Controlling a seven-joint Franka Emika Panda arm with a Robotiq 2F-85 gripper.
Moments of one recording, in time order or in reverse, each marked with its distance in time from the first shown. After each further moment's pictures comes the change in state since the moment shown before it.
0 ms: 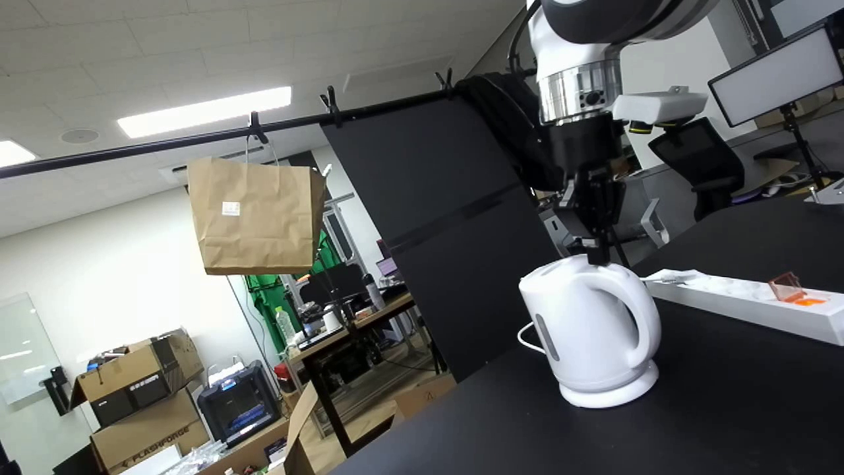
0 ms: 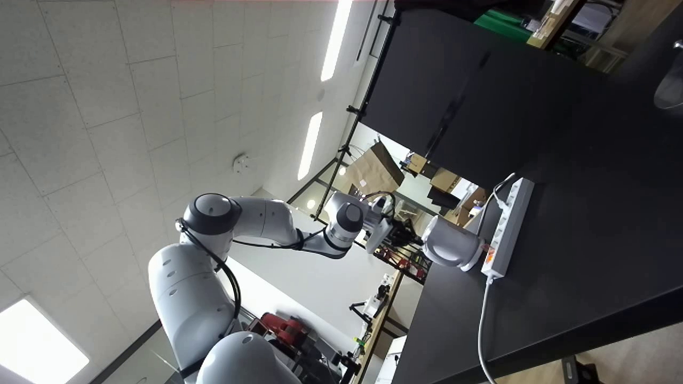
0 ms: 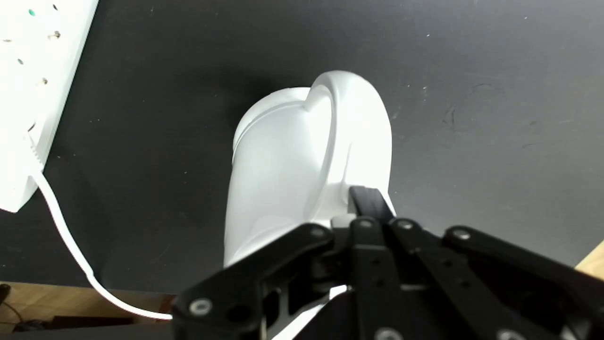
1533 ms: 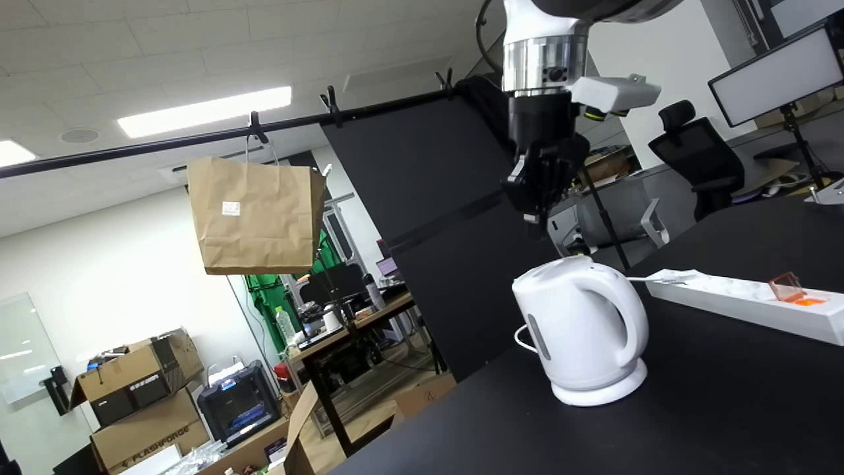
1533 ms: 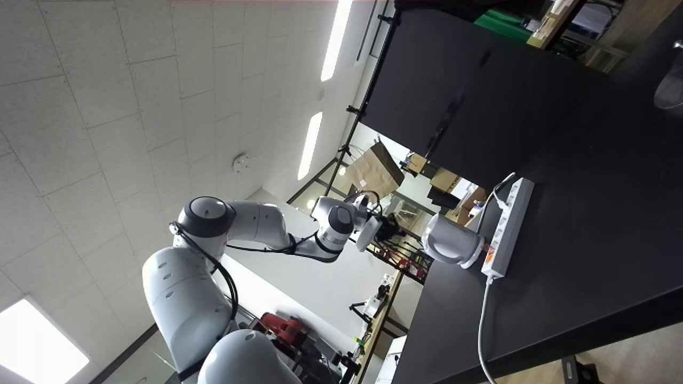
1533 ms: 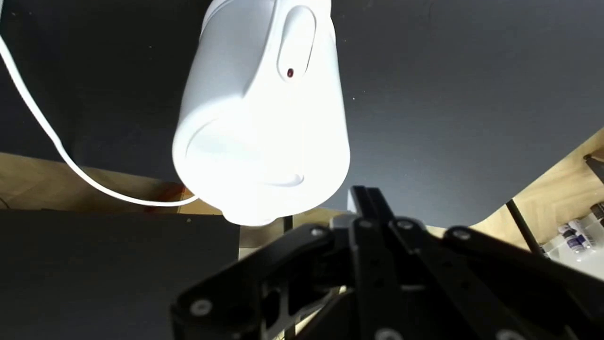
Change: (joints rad) arm 0.045 -0.040 0.009 0.003 -0.040 0.174 -0.001
